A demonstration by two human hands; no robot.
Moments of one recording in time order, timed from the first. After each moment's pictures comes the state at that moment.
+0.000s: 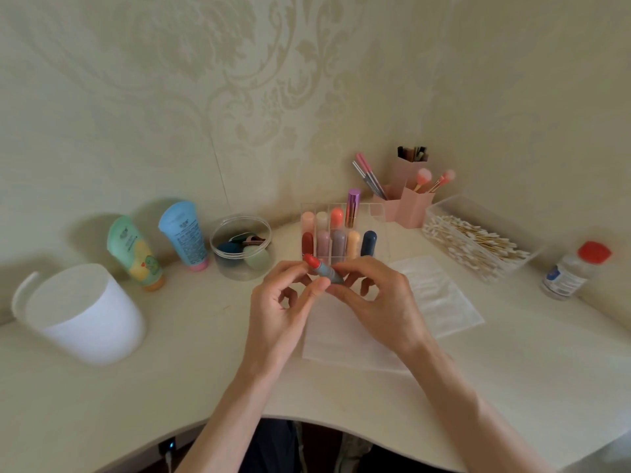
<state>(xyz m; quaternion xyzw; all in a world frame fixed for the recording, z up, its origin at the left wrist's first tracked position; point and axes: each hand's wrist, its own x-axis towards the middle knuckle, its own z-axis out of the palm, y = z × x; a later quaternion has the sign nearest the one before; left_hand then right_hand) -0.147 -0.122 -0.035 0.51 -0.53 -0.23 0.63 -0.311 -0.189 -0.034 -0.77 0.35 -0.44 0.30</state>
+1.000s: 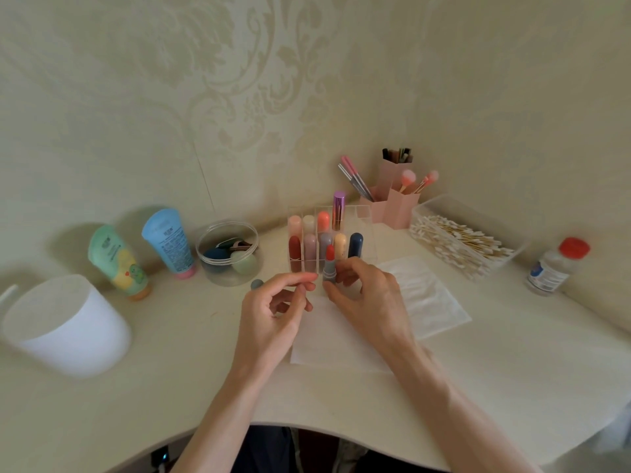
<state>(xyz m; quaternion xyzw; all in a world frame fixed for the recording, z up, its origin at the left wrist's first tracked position) -0.150 -0.122 -0.037 0.56 -0.53 -0.25 0.59 -0.308 -0.193 -0.036 -0.74 0.50 -0.37 0.23</state>
